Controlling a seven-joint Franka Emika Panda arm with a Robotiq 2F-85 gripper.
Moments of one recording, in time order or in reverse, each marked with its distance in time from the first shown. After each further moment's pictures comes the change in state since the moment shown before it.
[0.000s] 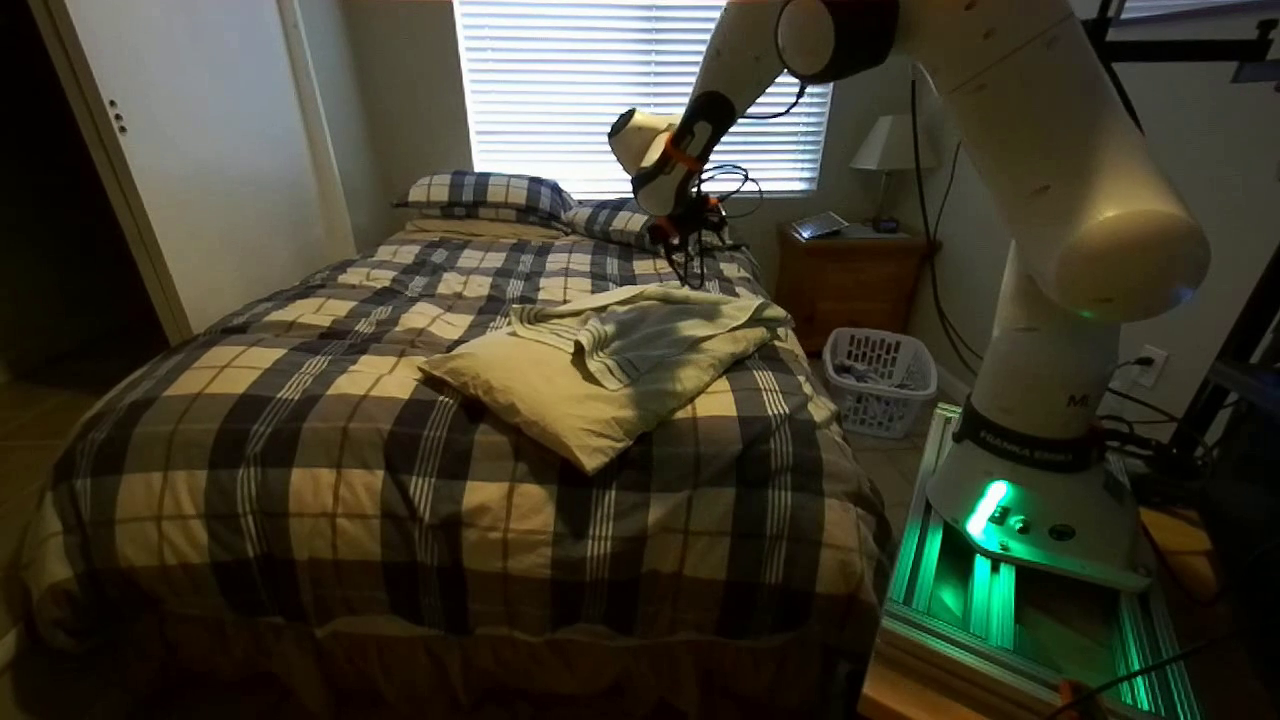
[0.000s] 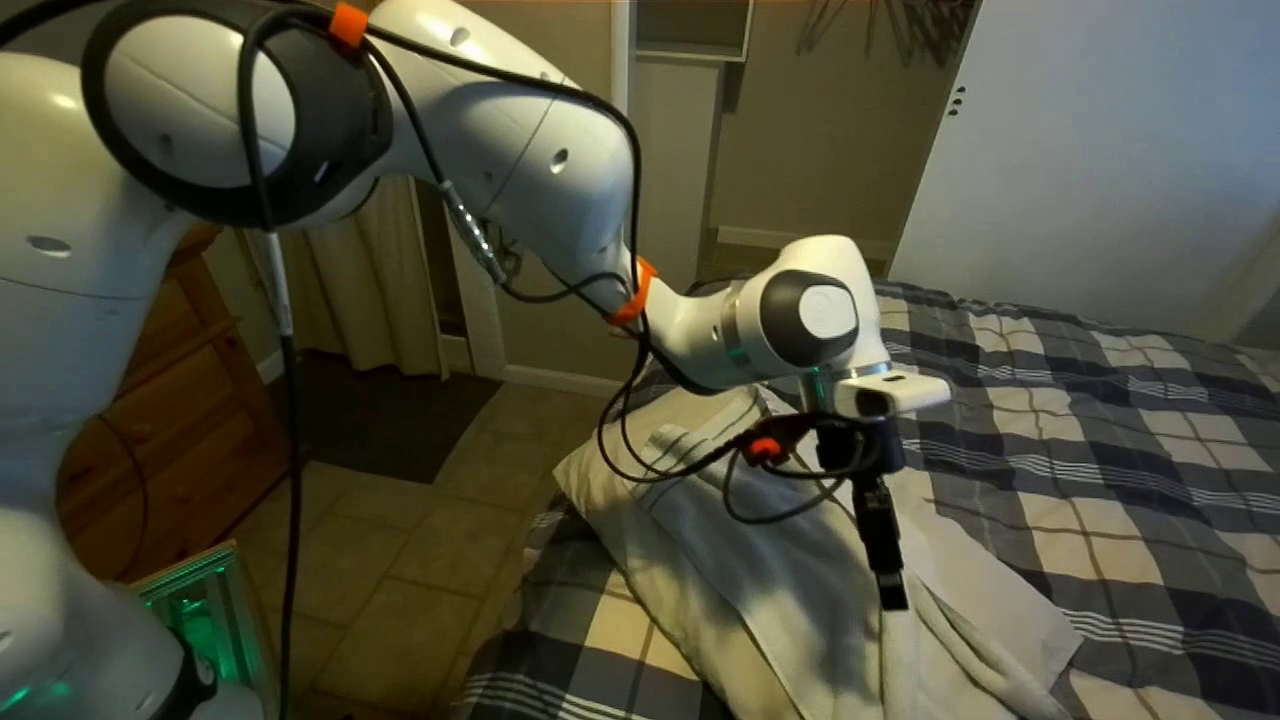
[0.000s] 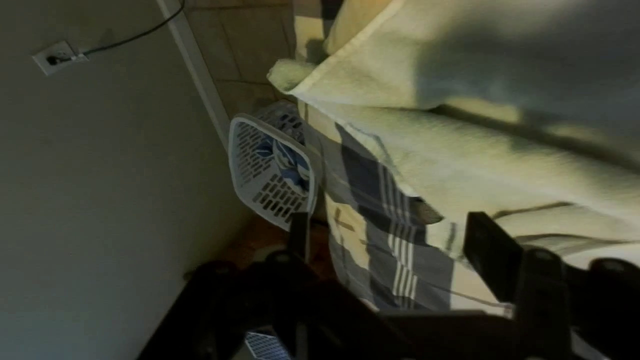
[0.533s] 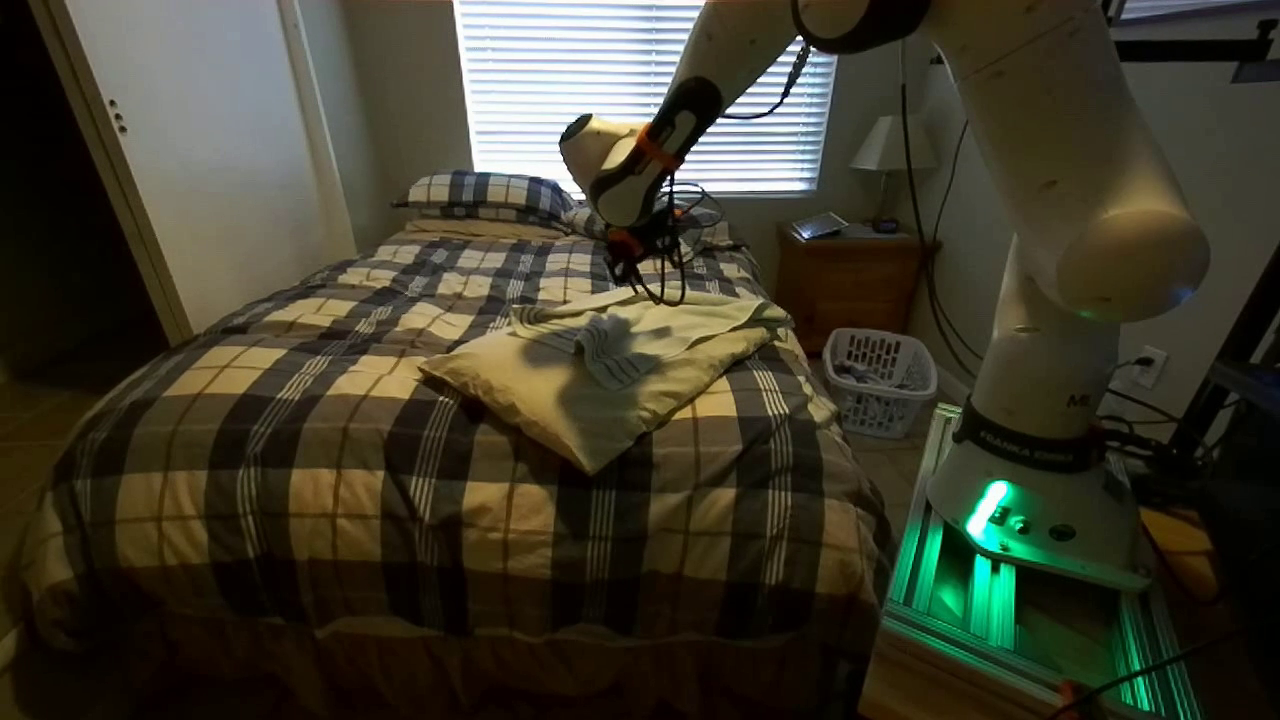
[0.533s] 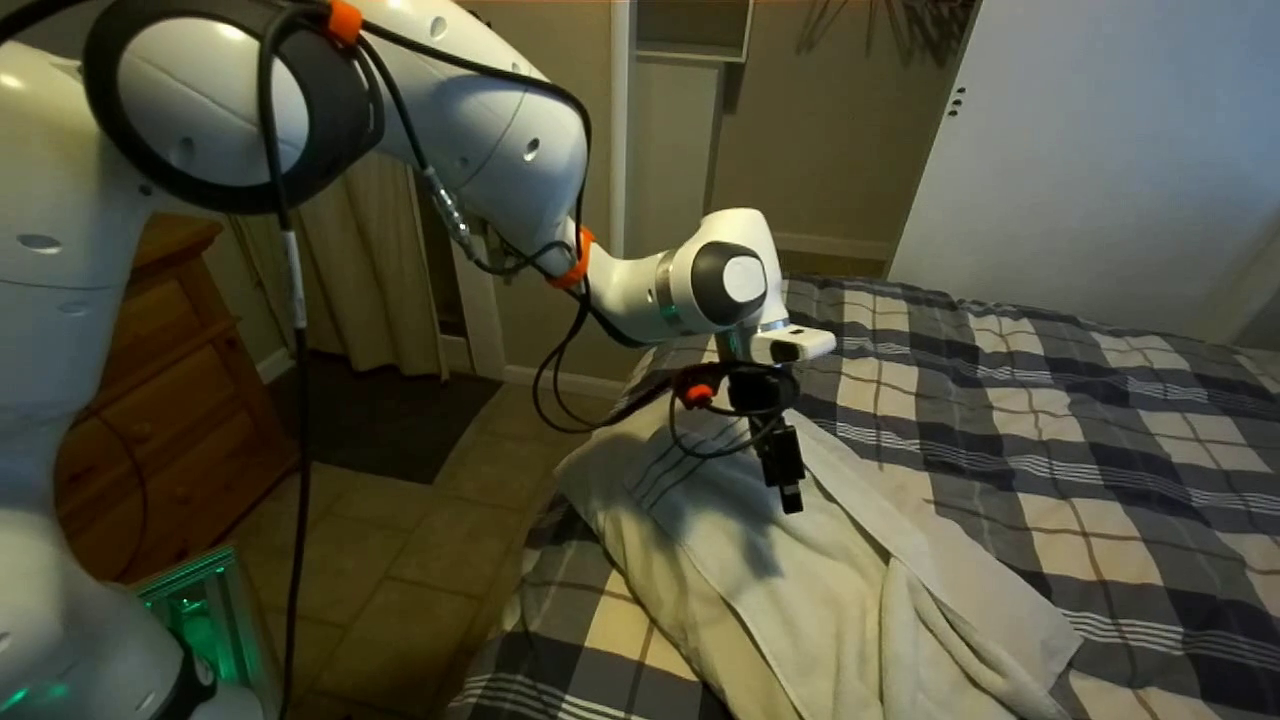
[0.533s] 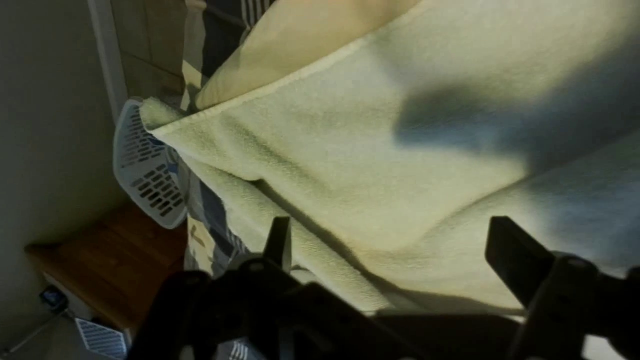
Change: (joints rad) arm -0.004 -0.073 0.244 -0.064 -0.006 -0.001 -0.148
